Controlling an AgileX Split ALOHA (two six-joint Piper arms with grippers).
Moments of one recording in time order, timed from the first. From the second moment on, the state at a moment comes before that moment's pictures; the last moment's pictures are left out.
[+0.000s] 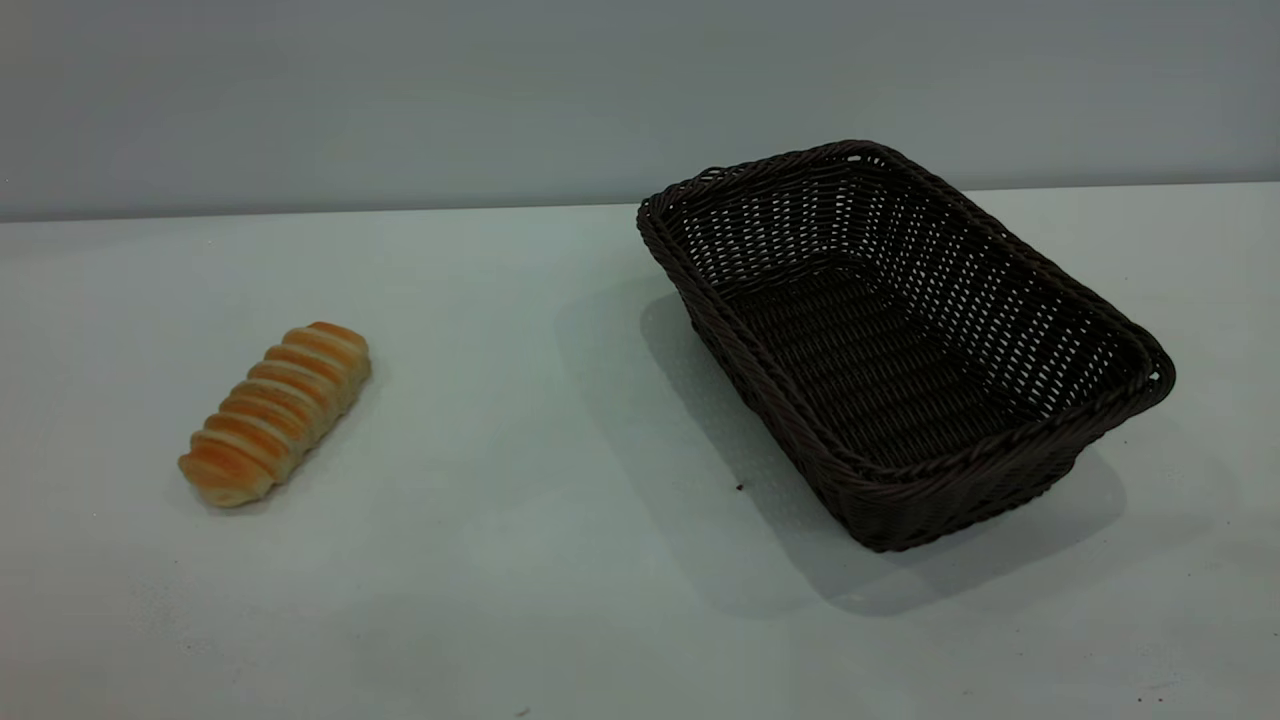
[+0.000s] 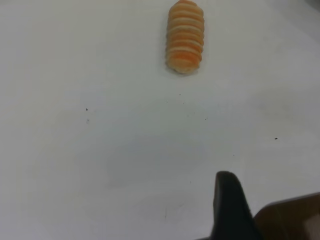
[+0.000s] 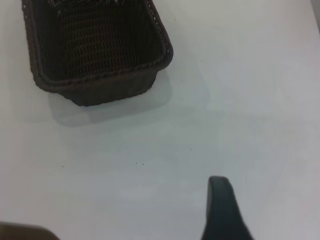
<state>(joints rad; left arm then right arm) -0.11 -0.02 -0.49 -0.02 1.13 0.08 0.01 -0.02 -0.48 0.06 1.14 -0.12</state>
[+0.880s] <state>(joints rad) -0.11 -0.02 -0.51 -0.03 1.03 0.09 0.01 0.05 -0.51 0.06 1.15 -0.11</state>
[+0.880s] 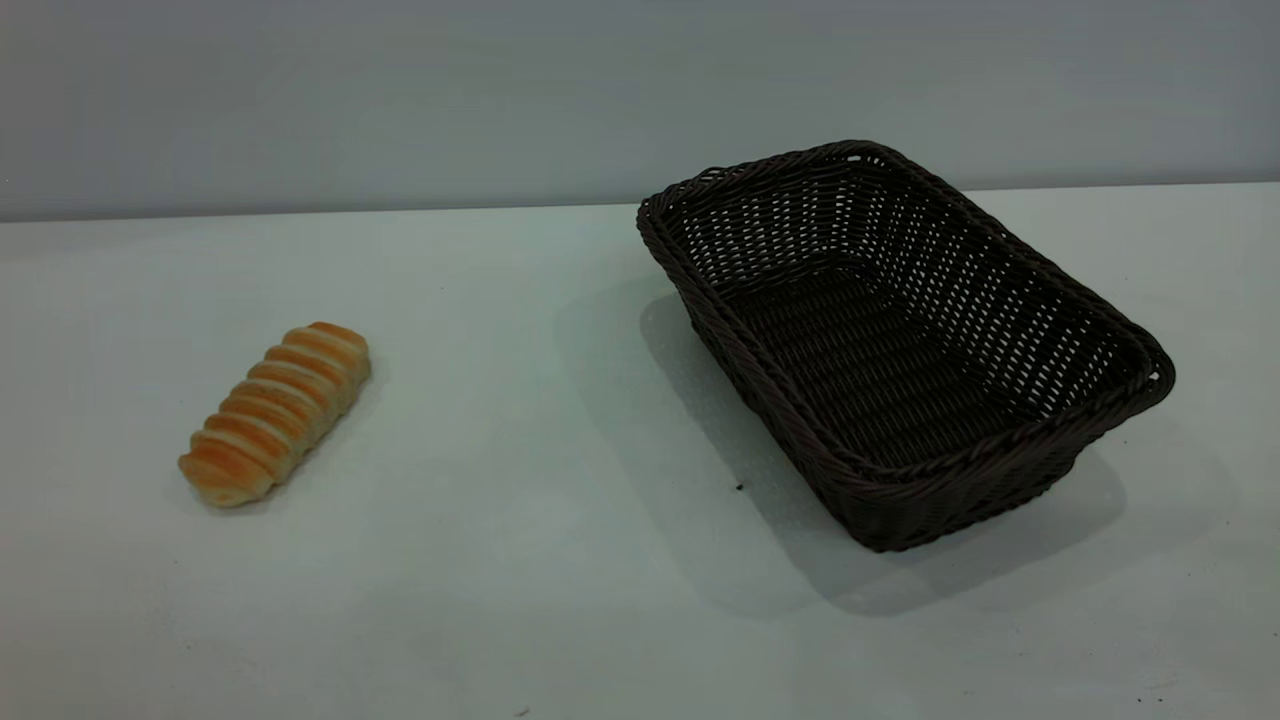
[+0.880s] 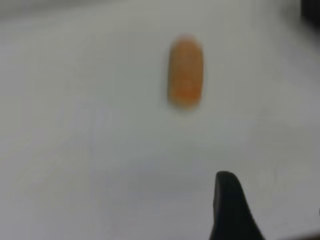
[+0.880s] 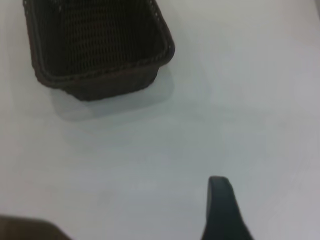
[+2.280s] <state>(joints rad) -0.11 0.55 -0.62 0.27 0.73 -0.36 0.01 1.25 -0.61 0.56 0.63 -0.10</state>
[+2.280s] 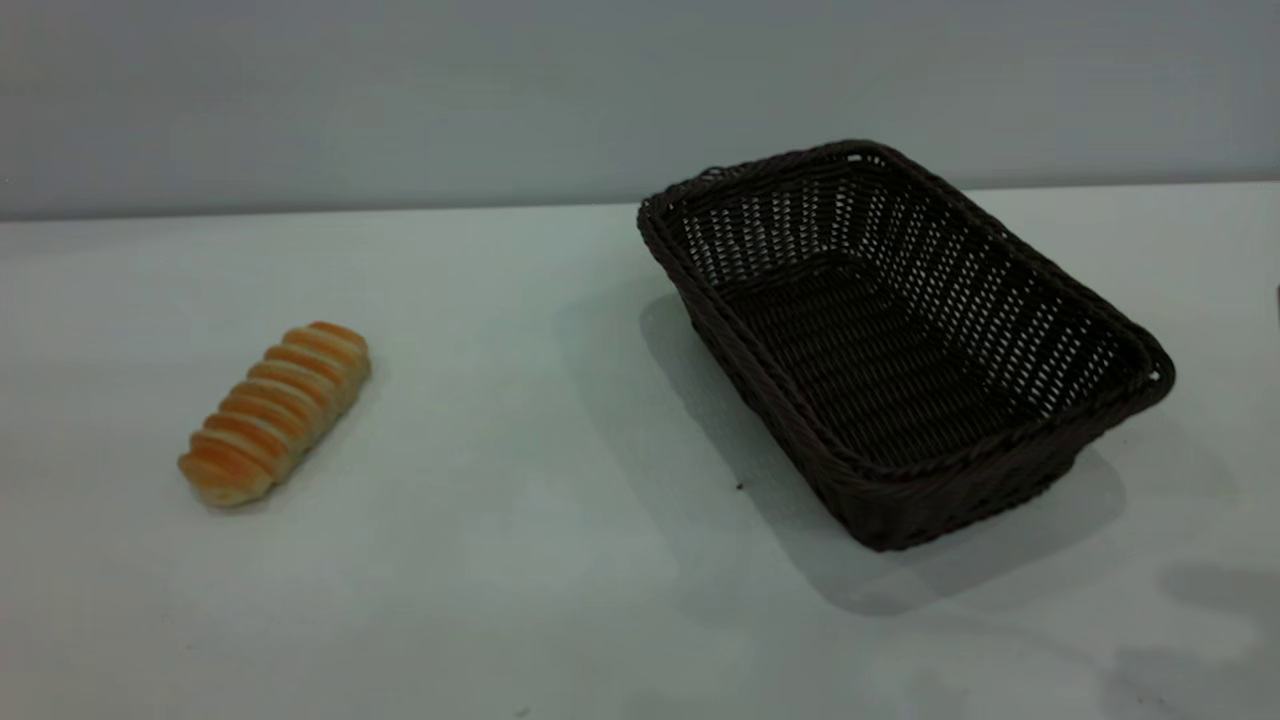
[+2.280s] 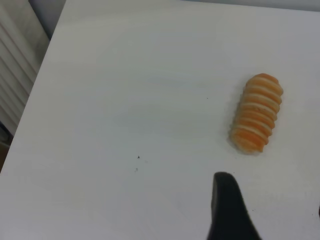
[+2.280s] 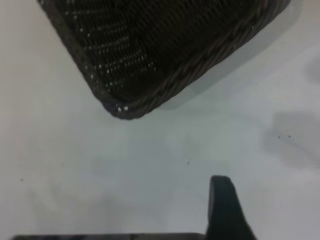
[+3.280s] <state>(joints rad) -0.11 0.55 -0.62 0.27 0.75 -0.36 0.01 1.67 -0.62 1.27 0.48 -0.51</state>
